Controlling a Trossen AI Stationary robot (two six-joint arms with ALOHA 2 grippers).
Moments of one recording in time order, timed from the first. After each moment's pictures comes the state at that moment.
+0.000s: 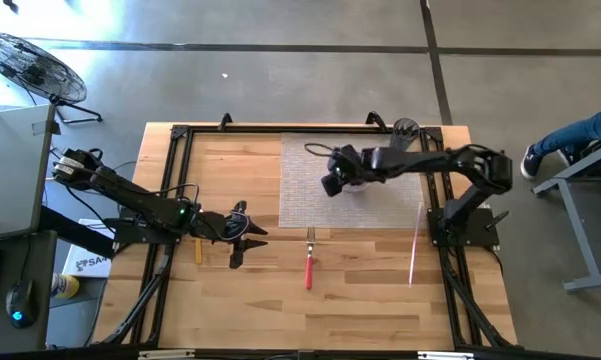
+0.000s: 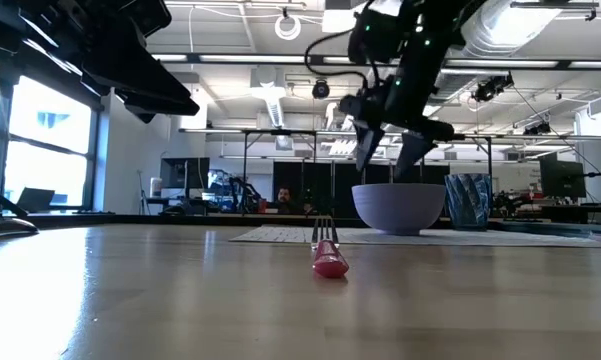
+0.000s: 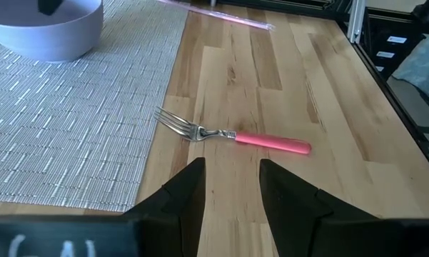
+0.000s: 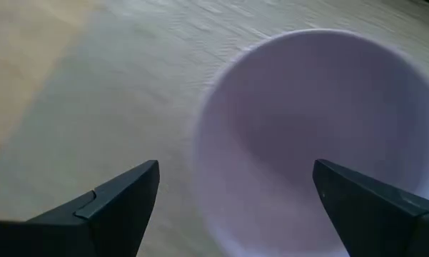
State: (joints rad) left arm -0.35 1.11 0.47 0.21 -0.28 -0.29; right arm -0.26 1.63 1.14 -0.66 0.28 0.76
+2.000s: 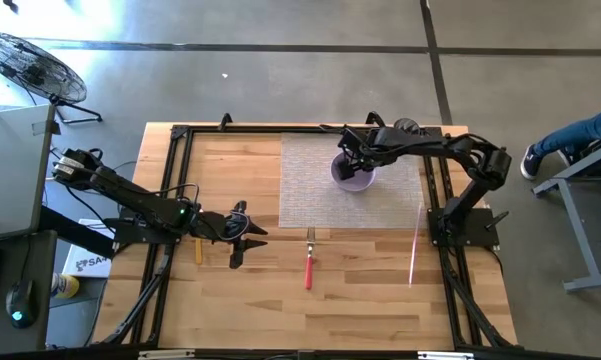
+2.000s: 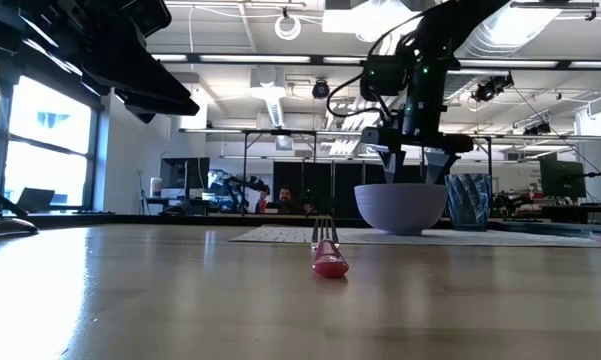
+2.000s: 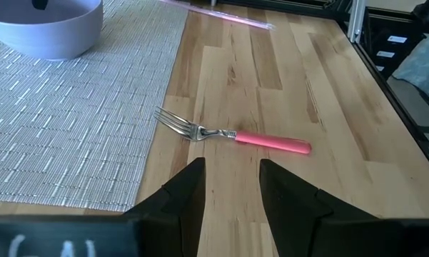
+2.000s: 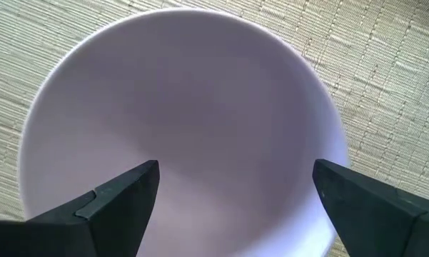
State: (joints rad) left arm -0.35 1.11 0.47 0.21 -0.28 -0.29; right arm -0.49 1.67 1.15 -0.81 0.16 0.71
